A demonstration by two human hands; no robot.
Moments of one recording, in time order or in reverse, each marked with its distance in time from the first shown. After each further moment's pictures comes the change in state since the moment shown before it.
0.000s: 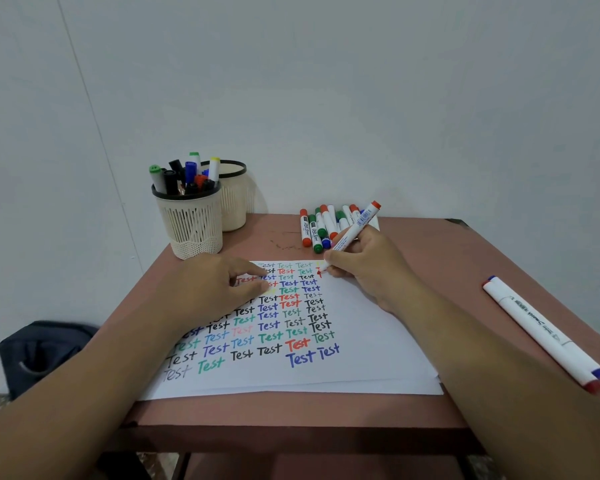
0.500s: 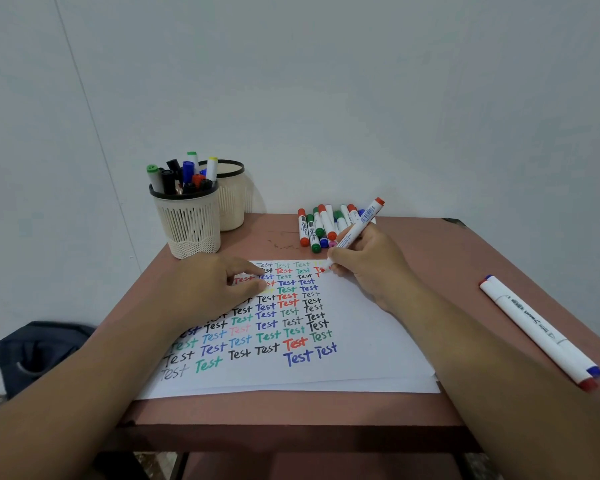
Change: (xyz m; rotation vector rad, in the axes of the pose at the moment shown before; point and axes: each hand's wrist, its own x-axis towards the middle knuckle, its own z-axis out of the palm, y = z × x) left_hand -0.001 0.002 0.000 -0.024 0.019 0.012; right_hand 0.002 0.002 -0.003 -0.055 0.071 -0.012
